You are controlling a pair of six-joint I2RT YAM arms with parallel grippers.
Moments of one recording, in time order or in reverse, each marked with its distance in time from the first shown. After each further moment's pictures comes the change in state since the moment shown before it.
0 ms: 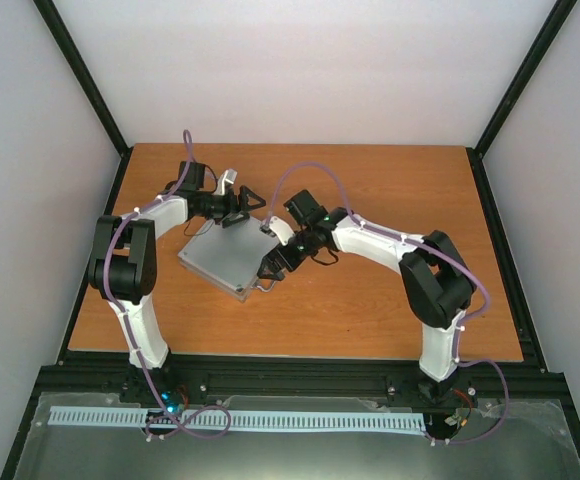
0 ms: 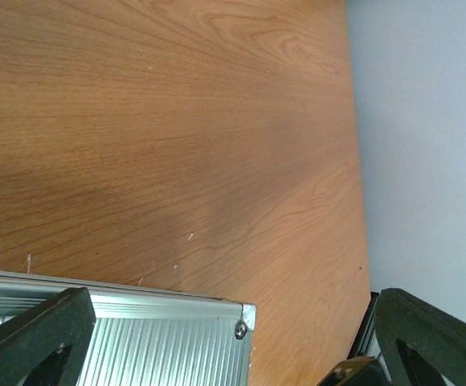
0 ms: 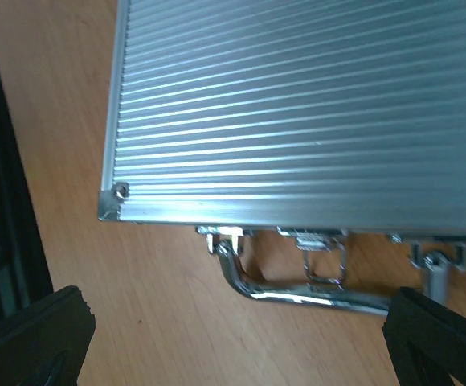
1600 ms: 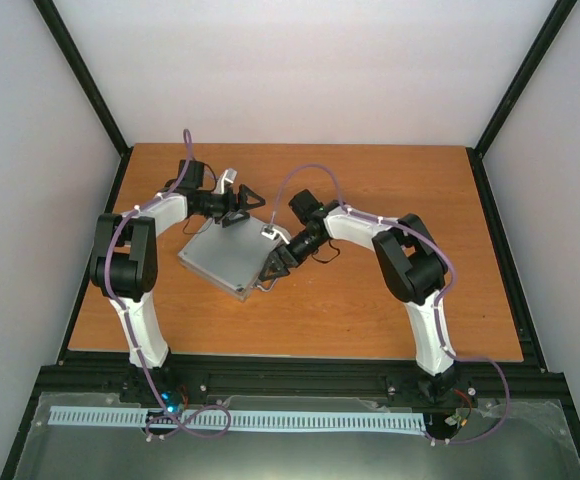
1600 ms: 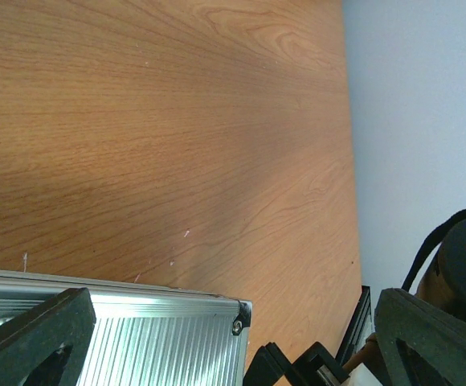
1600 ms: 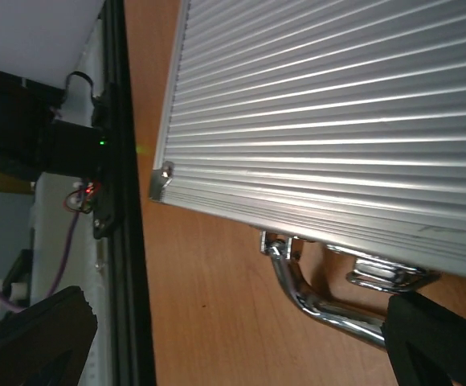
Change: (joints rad) left arm 0.002 0.026 0.032 -0.038 0.030 0.013; right arm -0.087 0.261 0.145 -0.119 -0.450 -0.139
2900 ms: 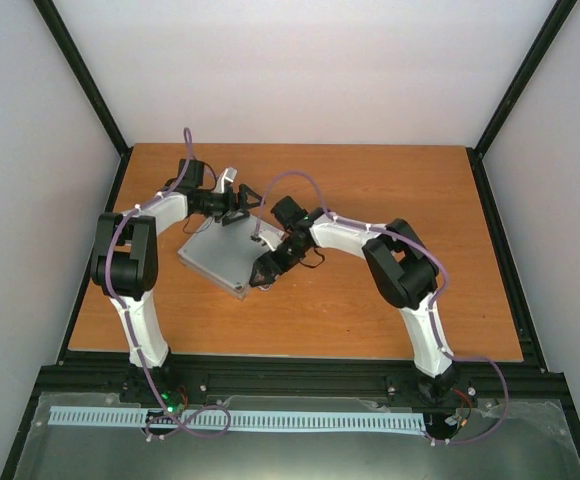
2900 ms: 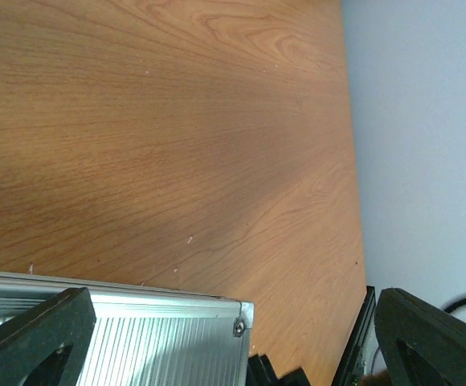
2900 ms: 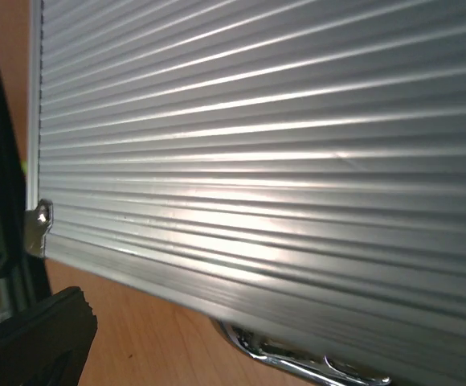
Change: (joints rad) left arm 0.002 0.012 0.014 0.000 0.001 0.019; right arm 0.068 0.008 0.017 0.053 0.246 0.138
